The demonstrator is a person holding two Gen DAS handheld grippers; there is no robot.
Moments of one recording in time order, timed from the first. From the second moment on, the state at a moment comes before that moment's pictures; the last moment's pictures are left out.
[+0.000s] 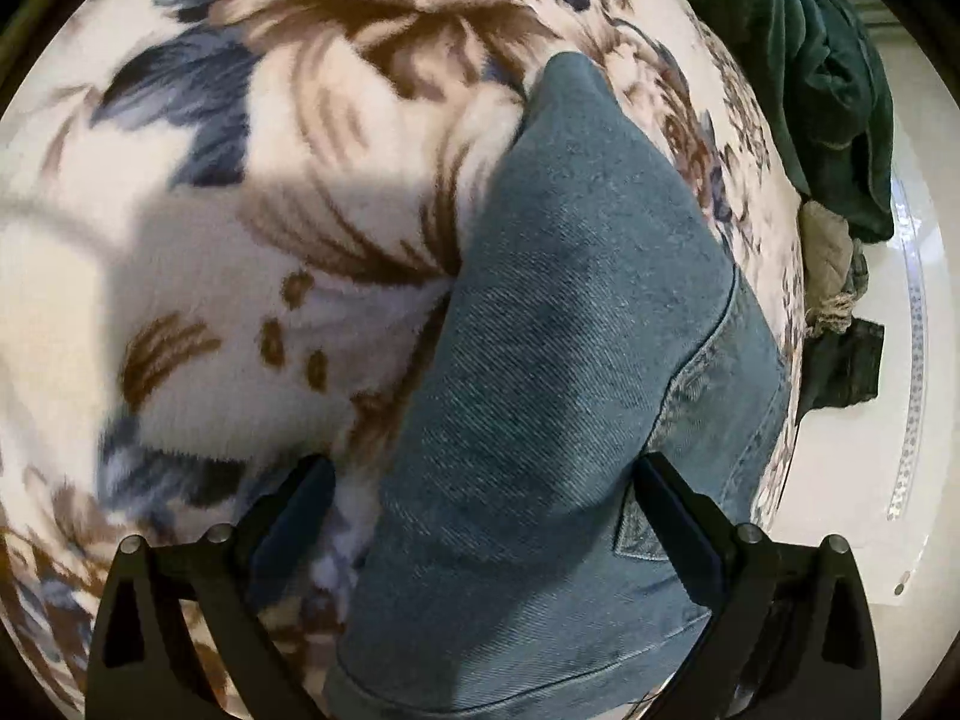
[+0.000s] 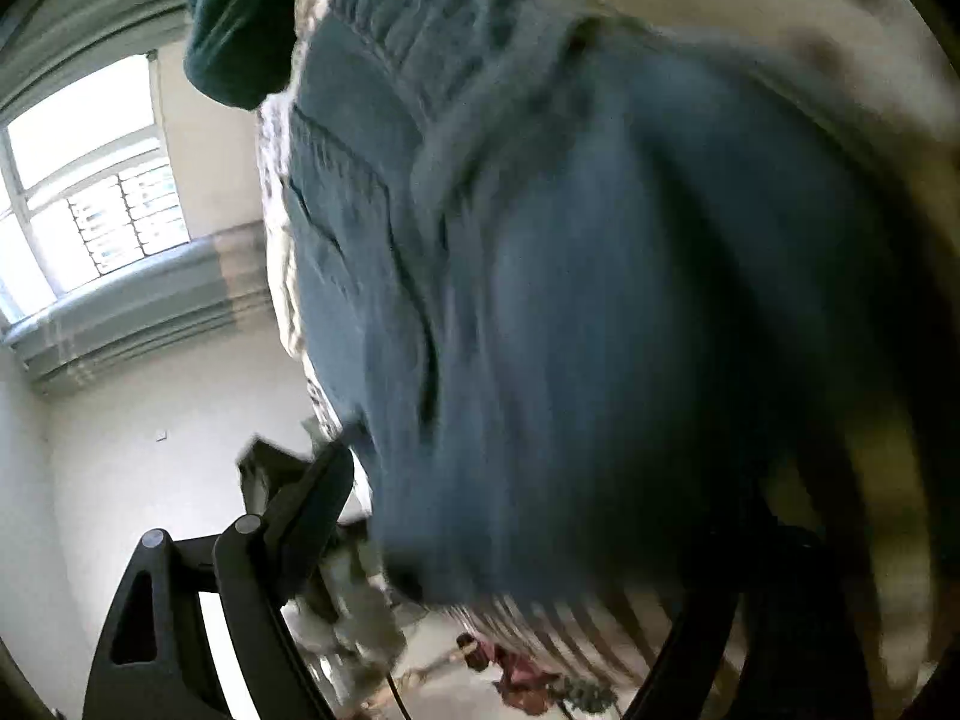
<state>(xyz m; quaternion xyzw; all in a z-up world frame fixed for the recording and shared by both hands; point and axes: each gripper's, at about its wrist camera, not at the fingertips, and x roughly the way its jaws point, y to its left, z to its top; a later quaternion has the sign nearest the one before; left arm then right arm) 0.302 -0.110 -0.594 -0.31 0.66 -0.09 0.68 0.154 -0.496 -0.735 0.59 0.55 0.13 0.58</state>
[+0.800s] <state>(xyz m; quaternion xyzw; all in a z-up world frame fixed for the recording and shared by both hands) 0.303 -0.130 -0.585 -0.30 0.63 -0.11 0.71 0.193 -0.433 -0.742 0.60 0.50 0.09 0.62</state>
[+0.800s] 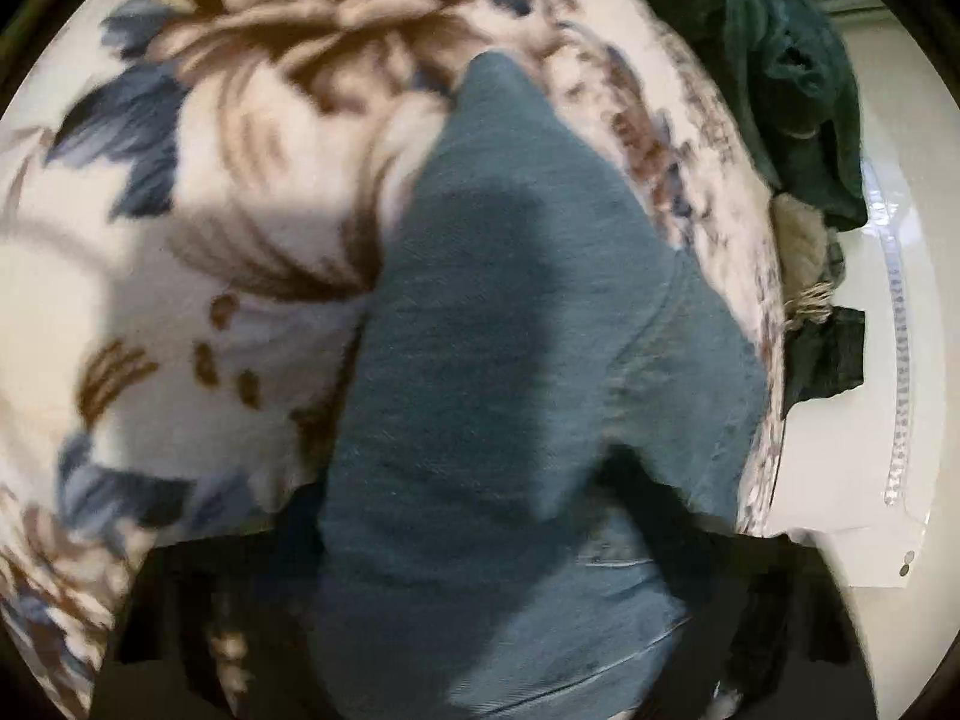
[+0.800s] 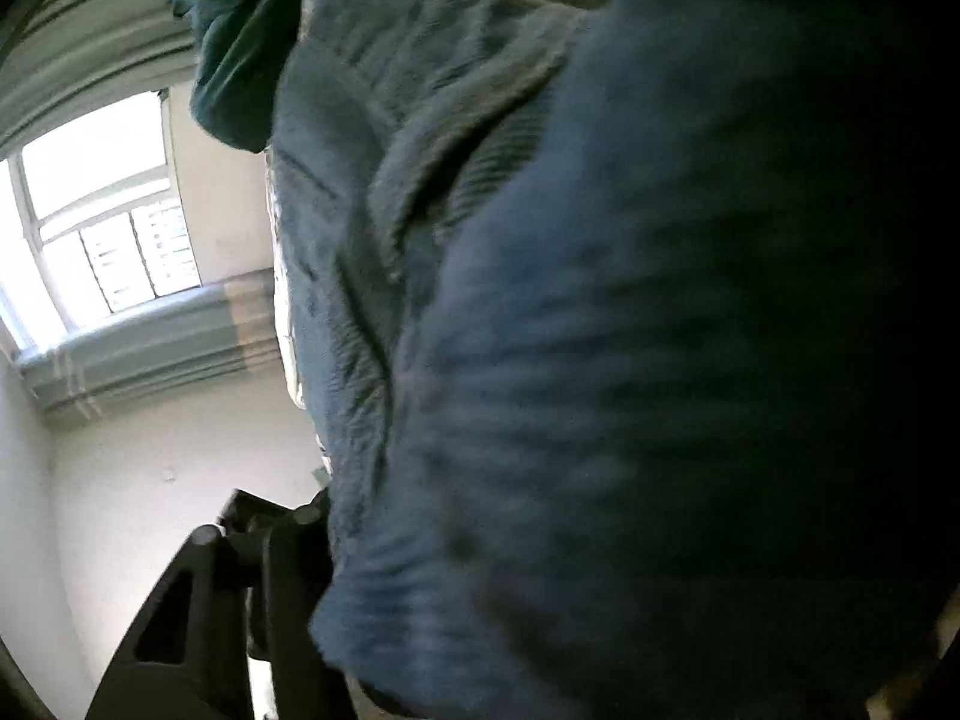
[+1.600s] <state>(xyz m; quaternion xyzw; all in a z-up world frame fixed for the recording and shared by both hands) 0.379 -0.072 -0.432 -0.34 0.52 -0.15 0.77 0.343 -0.328 -0.563 0.51 0.44 0.12 0.73</state>
